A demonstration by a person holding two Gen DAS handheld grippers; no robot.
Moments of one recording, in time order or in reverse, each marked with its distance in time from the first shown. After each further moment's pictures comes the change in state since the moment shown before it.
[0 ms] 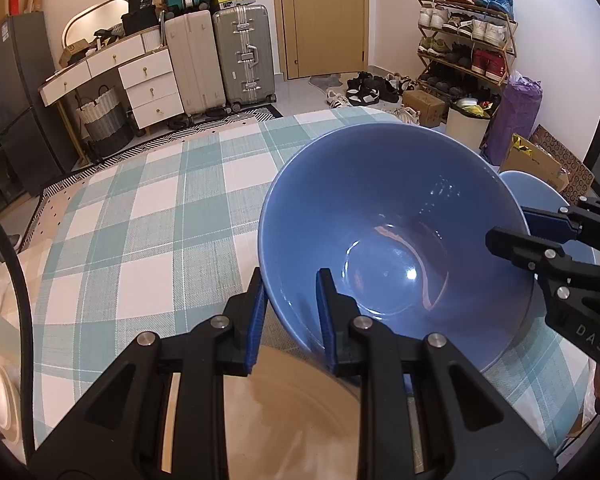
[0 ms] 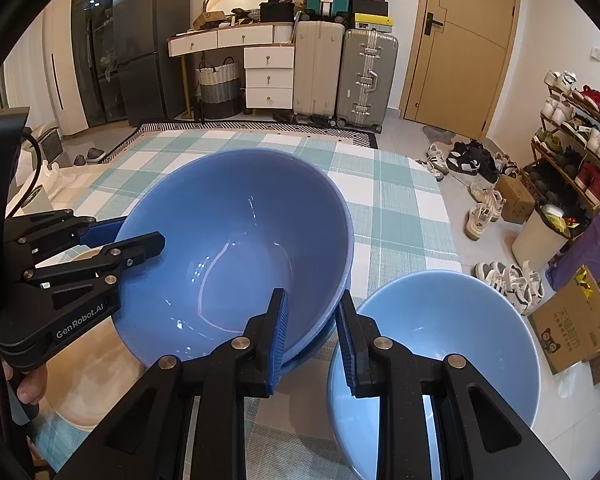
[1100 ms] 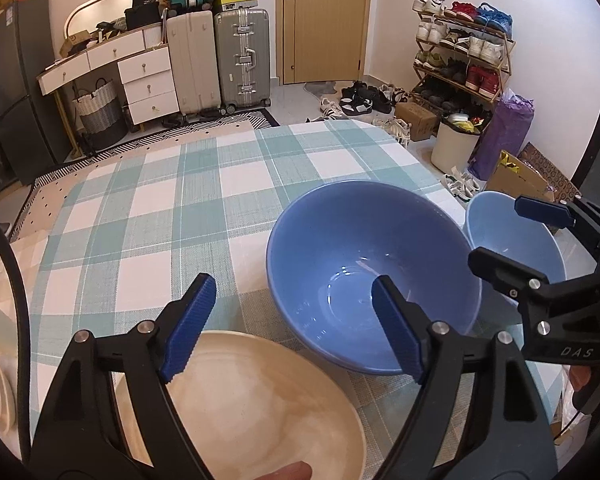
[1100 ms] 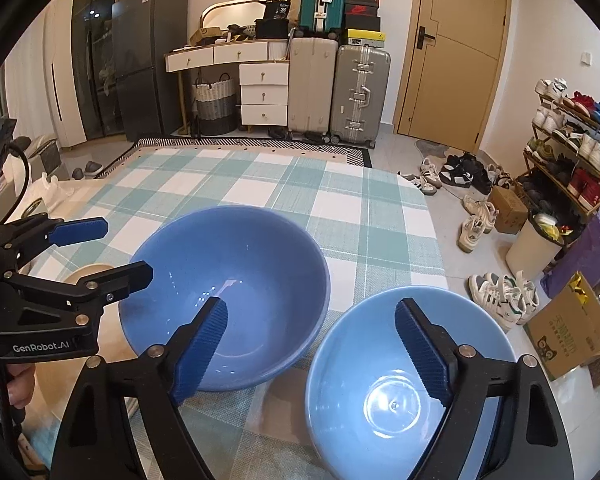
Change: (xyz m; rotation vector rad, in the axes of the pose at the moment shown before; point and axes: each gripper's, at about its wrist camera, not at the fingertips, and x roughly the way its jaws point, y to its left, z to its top) left arm -0.026 0.019 0.000 -0.047 -0.019 -0.053; right arm -0.020 -0.013 0.001 0.020 -0.059 -0.013
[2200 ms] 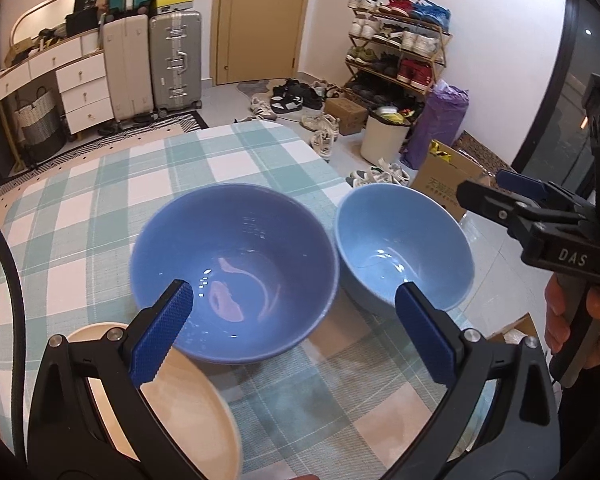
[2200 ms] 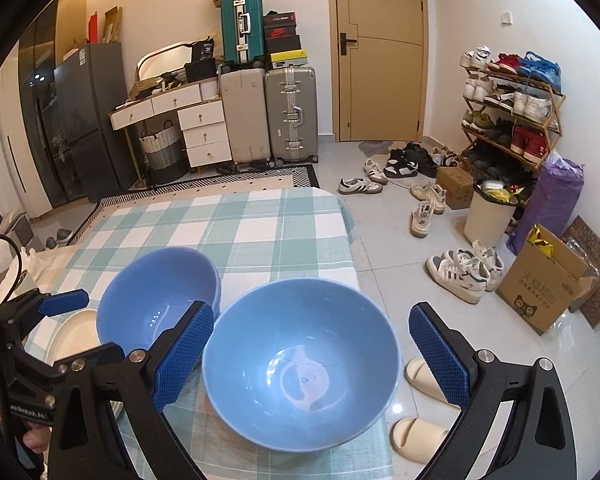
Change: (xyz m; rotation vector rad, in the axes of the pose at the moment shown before) left arm -0.044 -0.105 -0.008 0.086 0.011 -0.235; right arm -0.089 -0.101 -0.024 0.231 -0.086 -0.108
